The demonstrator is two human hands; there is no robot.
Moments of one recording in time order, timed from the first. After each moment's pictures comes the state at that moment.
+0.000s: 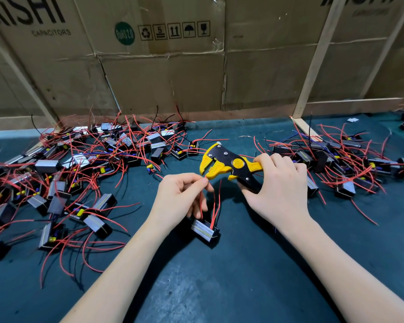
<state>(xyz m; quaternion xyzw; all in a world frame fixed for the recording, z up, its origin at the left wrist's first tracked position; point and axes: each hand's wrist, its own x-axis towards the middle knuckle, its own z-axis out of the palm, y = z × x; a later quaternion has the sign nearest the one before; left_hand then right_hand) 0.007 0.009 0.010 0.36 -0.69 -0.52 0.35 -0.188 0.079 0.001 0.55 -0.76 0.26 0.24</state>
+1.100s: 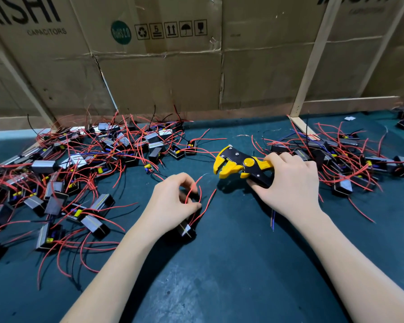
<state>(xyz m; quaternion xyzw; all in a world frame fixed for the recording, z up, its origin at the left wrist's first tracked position) 0.020 0.005 0.011 0.44 -0.80 -0.32 0.25 -0.215 0.080 0.001 0.53 -0.79 0.21 0.22</state>
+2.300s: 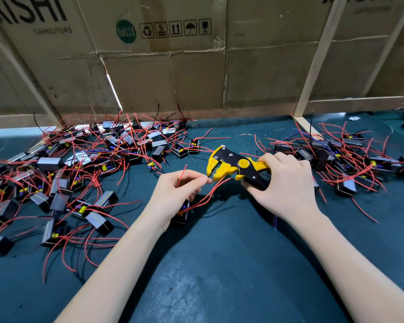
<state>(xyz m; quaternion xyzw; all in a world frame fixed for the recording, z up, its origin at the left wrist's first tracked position) 0.012 0.001 0.008 0.37 -0.65 -0.56 0.36 -0.204 0.082 0.003 0.57 -0.76 0.26 0.18</state>
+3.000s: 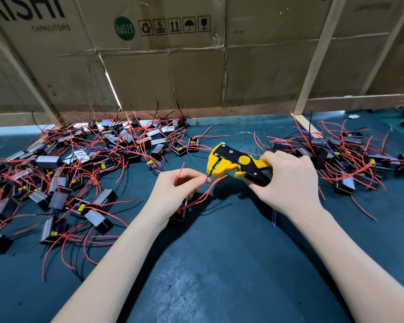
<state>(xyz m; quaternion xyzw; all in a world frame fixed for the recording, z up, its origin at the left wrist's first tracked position) 0.013 -0.001 0.006 0.37 -0.66 -0.54 0.36 -0.204 0.085 0.012 0.58 -0.74 0.28 0.20</state>
